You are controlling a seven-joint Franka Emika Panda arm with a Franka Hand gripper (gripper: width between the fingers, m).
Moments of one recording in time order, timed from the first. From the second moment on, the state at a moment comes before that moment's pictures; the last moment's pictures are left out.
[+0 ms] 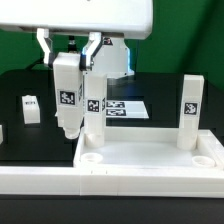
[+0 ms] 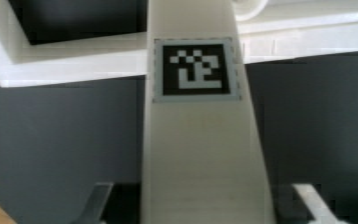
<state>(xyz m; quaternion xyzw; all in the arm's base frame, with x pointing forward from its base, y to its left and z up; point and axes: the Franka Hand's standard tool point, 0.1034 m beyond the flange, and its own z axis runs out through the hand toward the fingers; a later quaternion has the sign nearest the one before) 0.629 -0.088 0.158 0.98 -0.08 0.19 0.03</state>
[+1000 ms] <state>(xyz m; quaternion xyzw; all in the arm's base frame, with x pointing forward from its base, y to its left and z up) 0.642 0.002 0.159 0.97 -0.09 0.21 0.00</state>
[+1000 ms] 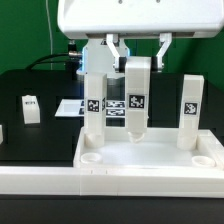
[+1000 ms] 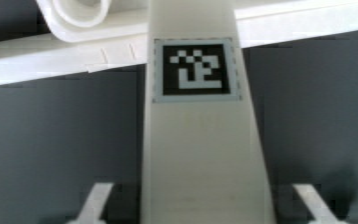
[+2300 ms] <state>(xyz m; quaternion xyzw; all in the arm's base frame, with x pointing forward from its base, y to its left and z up) 0.635 0.102 0.156 0.94 -0.05 0.33 -0.02</state>
